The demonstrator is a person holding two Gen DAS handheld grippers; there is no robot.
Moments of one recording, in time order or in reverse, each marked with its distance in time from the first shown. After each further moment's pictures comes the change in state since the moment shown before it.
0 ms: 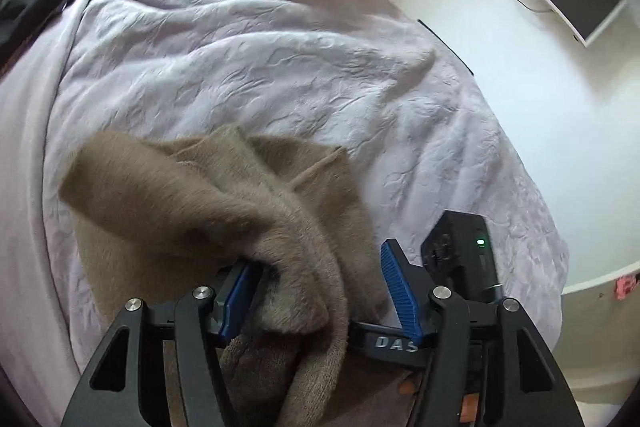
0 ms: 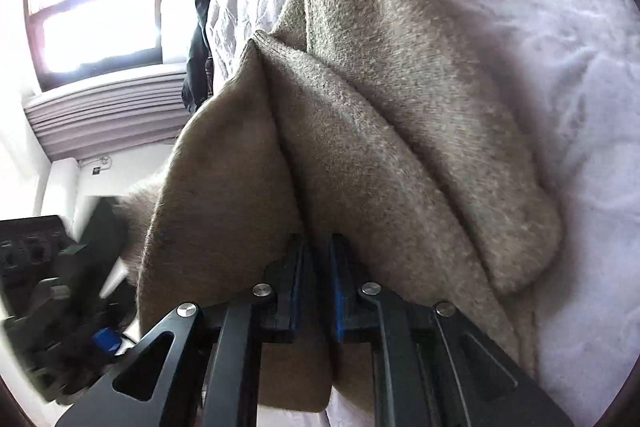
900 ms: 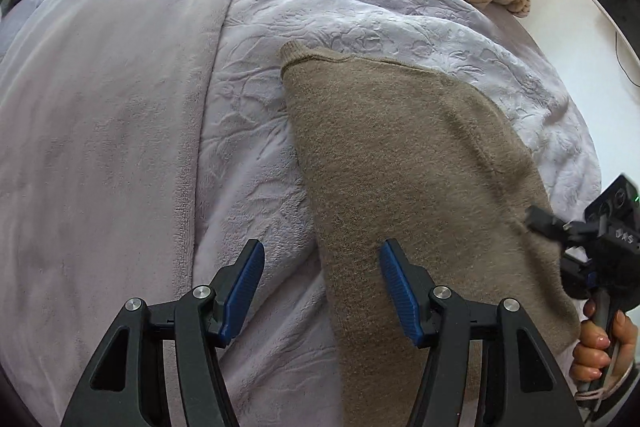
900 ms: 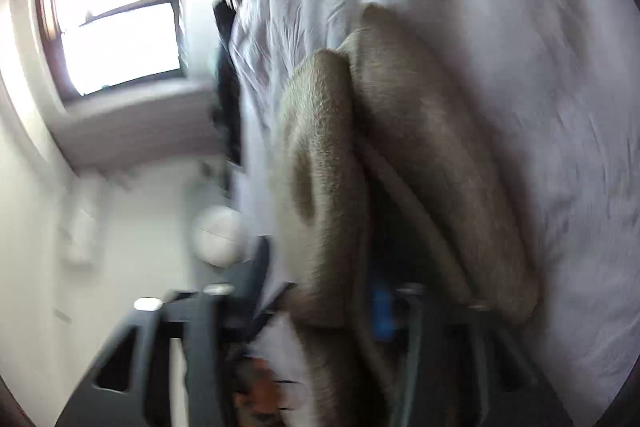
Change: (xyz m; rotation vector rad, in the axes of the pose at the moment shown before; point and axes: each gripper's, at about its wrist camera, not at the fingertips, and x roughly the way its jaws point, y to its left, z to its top) left arm -0.020 0.146 -0.072 -0.334 0.019 0.252; right arm 0.009 0.046 0.021 -0.145 0.006 -0.128
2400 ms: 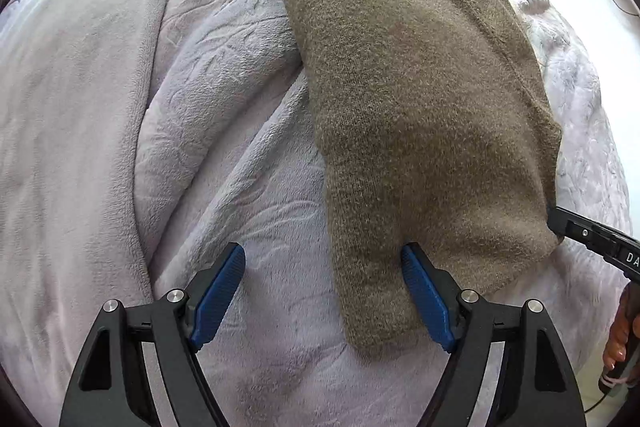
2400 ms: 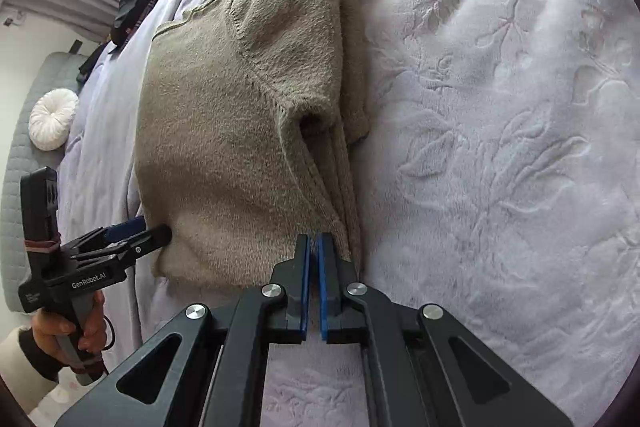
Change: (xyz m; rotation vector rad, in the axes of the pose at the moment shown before) left arm 0.019 -0.033 -0.095 0.124 0.156 0.022; right arm -0.053 0.020 -0.088 -0.302 0.037 -0.509
